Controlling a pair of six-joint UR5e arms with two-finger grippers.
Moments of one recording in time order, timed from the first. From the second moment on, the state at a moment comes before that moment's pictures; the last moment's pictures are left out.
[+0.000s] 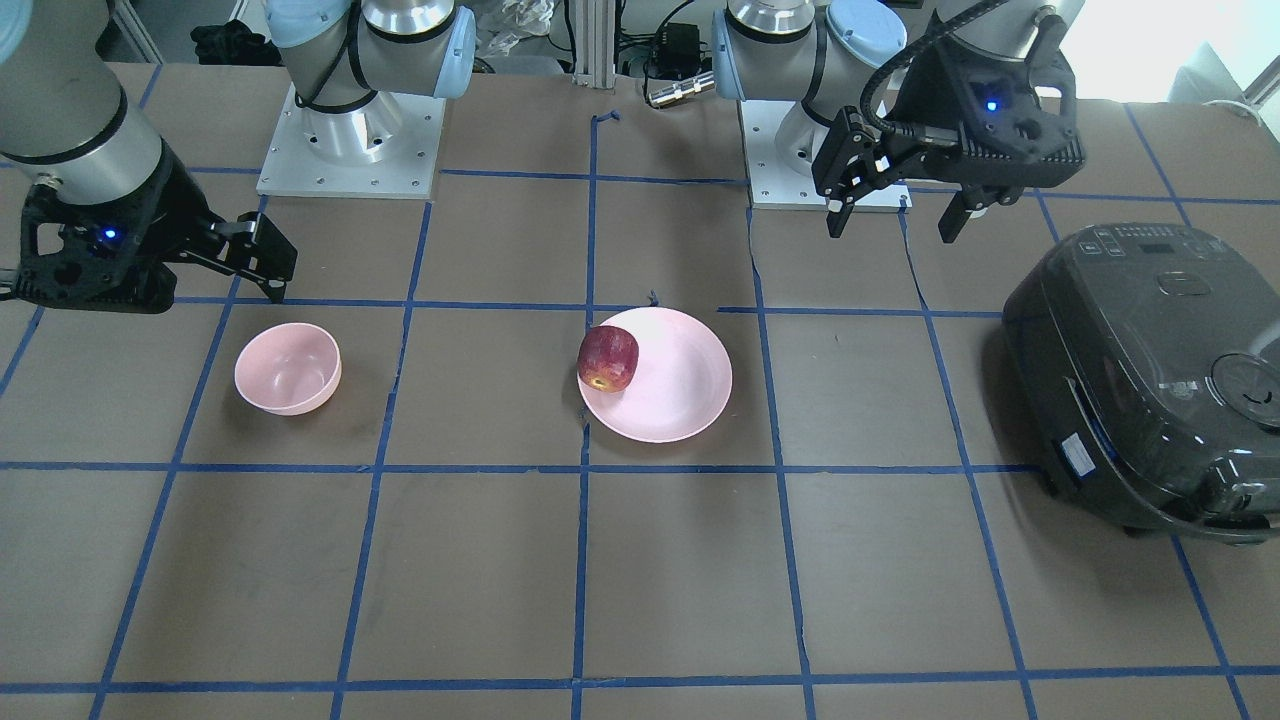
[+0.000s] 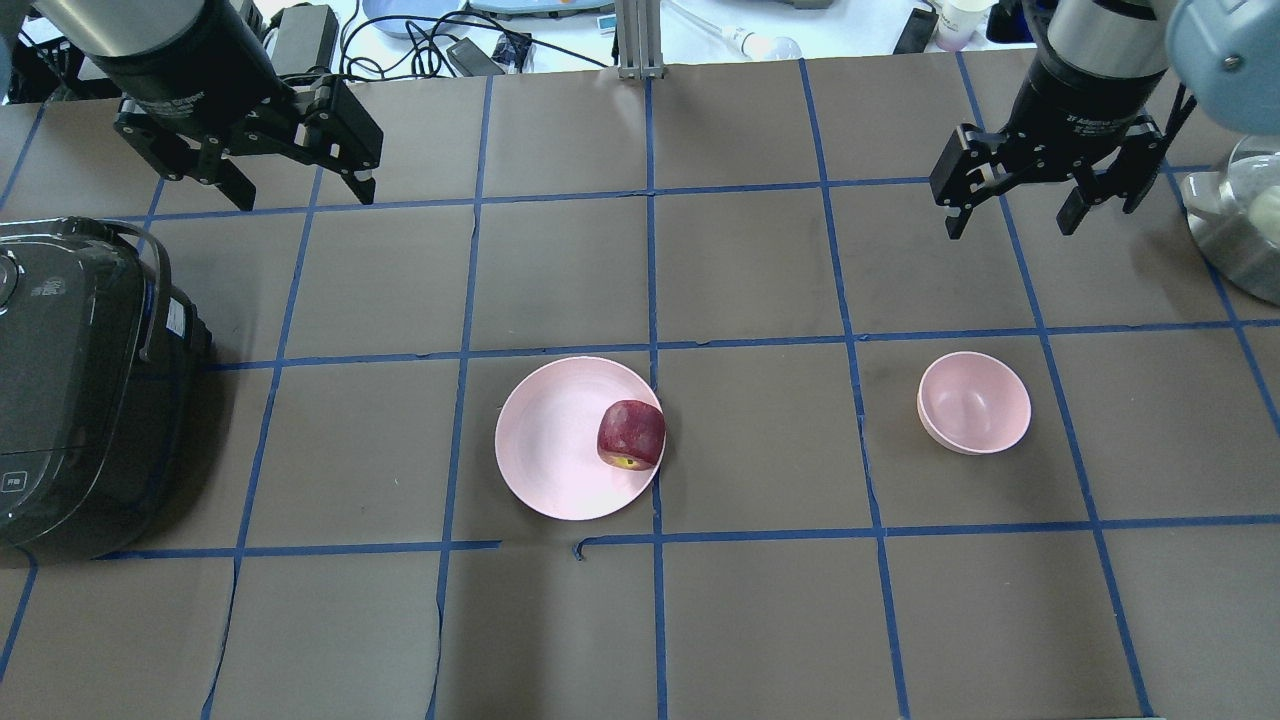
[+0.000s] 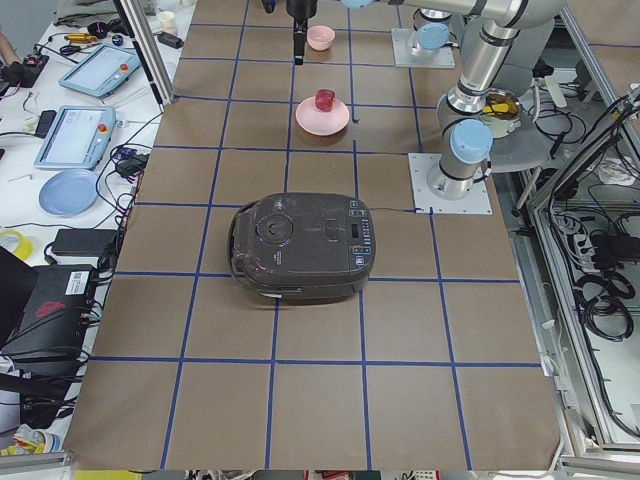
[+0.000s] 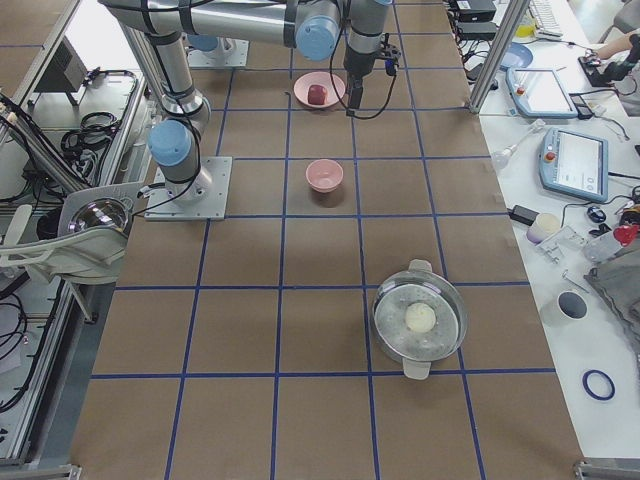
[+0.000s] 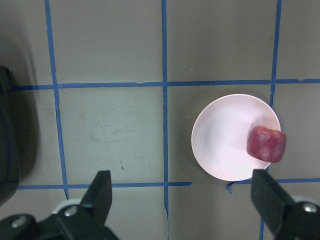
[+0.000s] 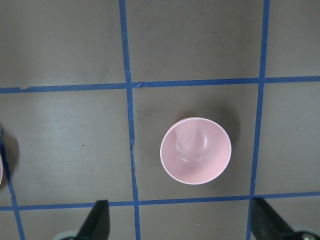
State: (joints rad) left arm -1.56 -1.56 -1.46 -1.63 1.55 0.01; right arm 1.46 -1.50 1.55 -1.52 -1.60 -0.08
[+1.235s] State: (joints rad) left arm -1.56 -1.56 -1.46 -1.63 1.55 0.01; right arm 1.52 -1.54 1.55 -1.53 -1.55 0.01
